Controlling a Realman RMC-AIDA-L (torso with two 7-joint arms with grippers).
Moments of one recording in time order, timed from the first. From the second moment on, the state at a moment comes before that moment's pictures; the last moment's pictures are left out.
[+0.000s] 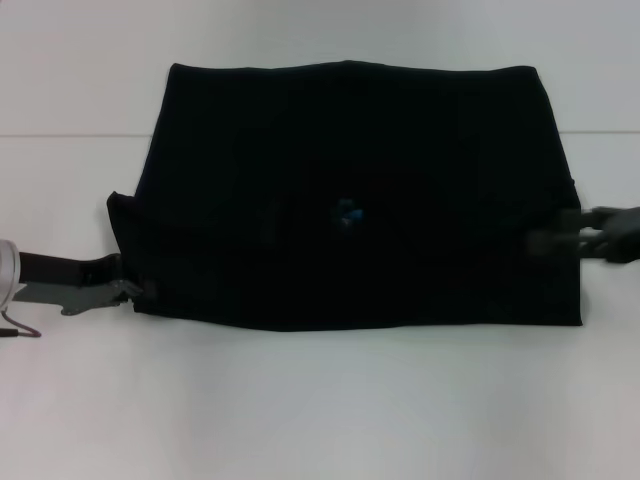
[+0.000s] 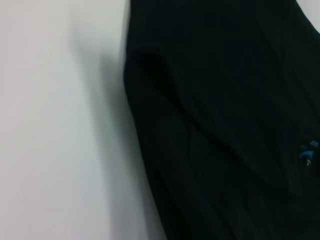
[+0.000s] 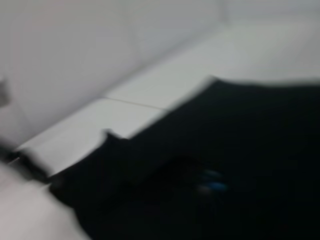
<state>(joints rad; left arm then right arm) -0.70 -1.91 0.54 0.47 2.46 1.27 -2.46 0.57 2.00 -0.58 -0.82 -2.19 -1.49 1.85</state>
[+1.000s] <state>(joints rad) -0.70 -1.92 0.54 0.49 2.45 1.30 -2.46 0.83 1.94 -0.65 -0.64 -2.74 -1.34 2.55</state>
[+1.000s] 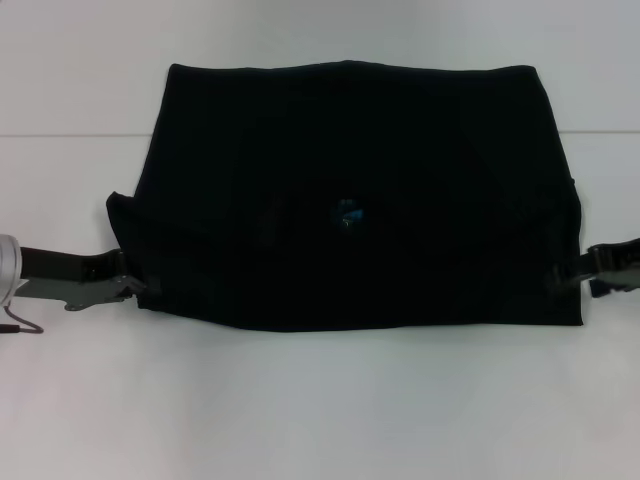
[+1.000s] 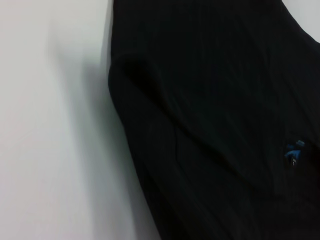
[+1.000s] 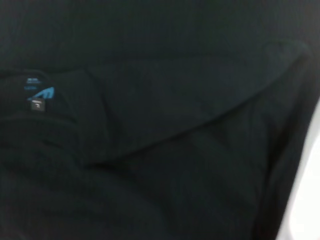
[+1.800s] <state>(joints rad) -0.69 -1.93 0.53 0.51 2.45 1.31 -2.46 0.84 1.97 -0.68 -0.59 -2.72 -1.28 2.54</state>
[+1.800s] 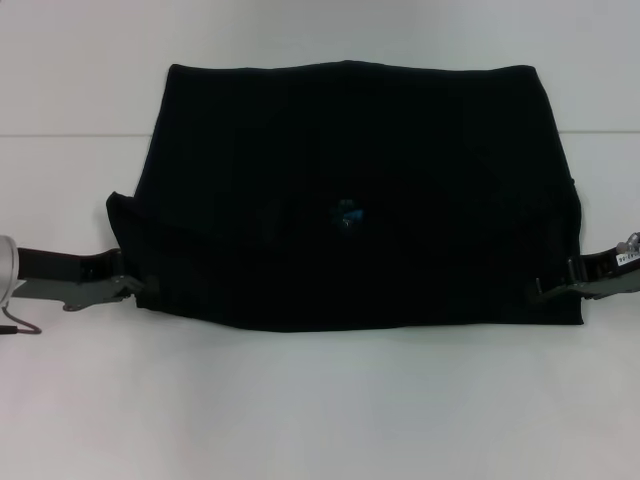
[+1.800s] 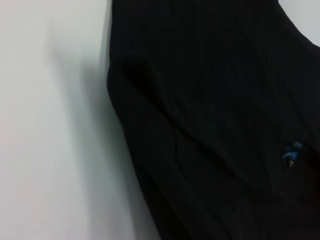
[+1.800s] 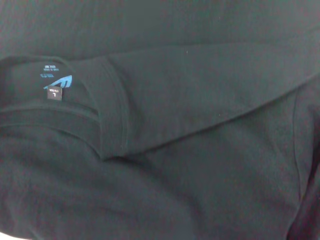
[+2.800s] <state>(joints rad) -0.70 -1.88 0.53 0.51 2.43 1.64 -2.41 0.83 1.92 -0.70 -0.70 -2.73 -1.65 2.37</state>
